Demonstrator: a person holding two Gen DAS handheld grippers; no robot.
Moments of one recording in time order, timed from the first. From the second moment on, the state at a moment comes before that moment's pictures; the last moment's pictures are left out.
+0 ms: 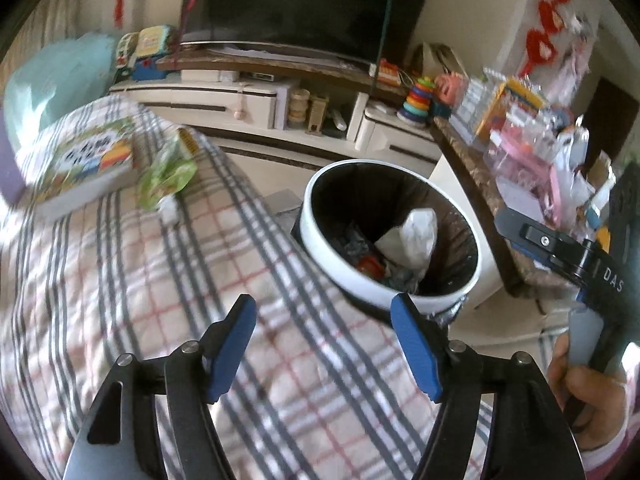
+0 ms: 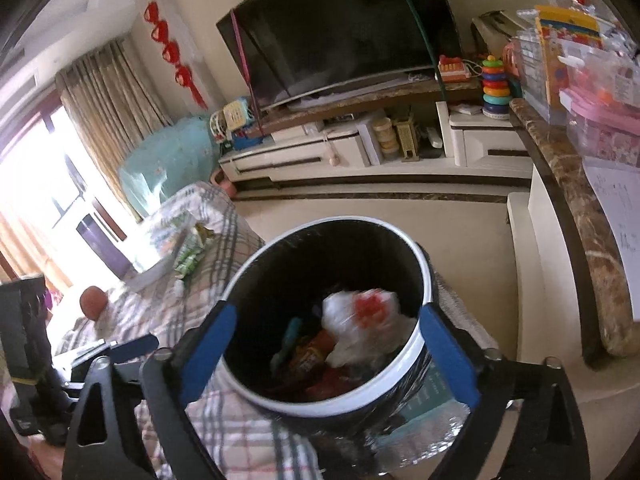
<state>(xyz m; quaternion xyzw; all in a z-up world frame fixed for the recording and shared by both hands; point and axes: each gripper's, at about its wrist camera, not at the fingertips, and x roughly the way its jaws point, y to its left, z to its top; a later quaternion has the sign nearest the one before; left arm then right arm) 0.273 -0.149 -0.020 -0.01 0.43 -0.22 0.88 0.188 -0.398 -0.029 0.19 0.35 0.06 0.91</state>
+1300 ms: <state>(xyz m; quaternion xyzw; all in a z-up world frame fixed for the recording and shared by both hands) 0.045 -0.067 -0.007 0.01 0.22 -0.09 0.97 0.019 -0.301 0.009 0.05 0.17 -0.03 0.98</state>
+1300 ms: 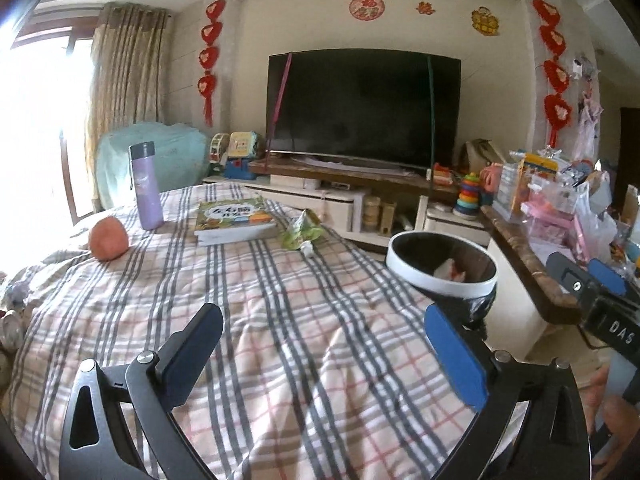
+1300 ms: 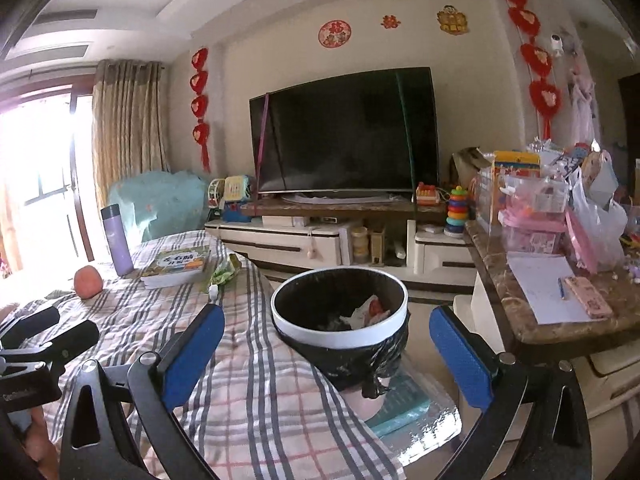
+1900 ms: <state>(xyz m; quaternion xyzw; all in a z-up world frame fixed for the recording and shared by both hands) 0.036 -0.077 -0.012 0.02 0.20 -0.05 0.98 0.018 -0.300 -0.012 0.05 0.16 -0.03 0.99</state>
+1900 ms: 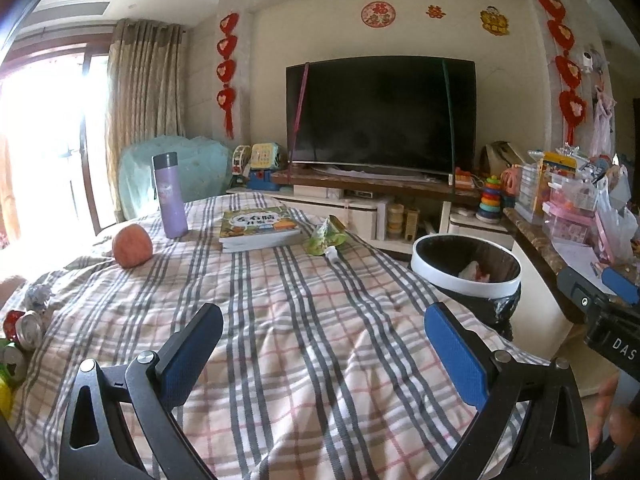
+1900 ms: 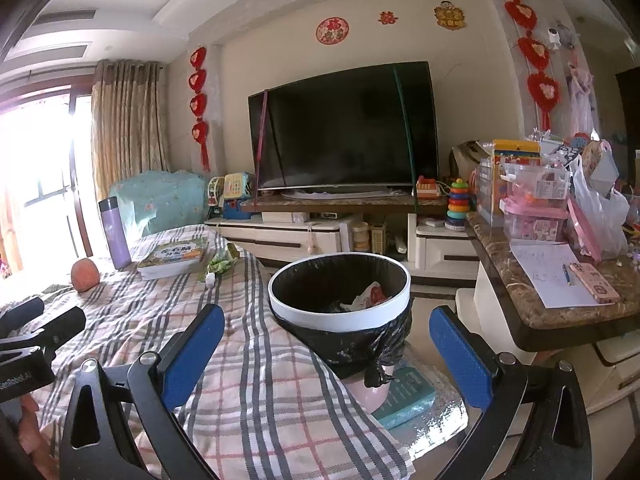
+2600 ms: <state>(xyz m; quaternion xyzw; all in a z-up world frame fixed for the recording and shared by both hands) 0.035 -0.075 -0.015 0.03 0.19 -0.05 0.98 0.014 -0.302 -0.010 0.05 0.15 -0.03 0.99</state>
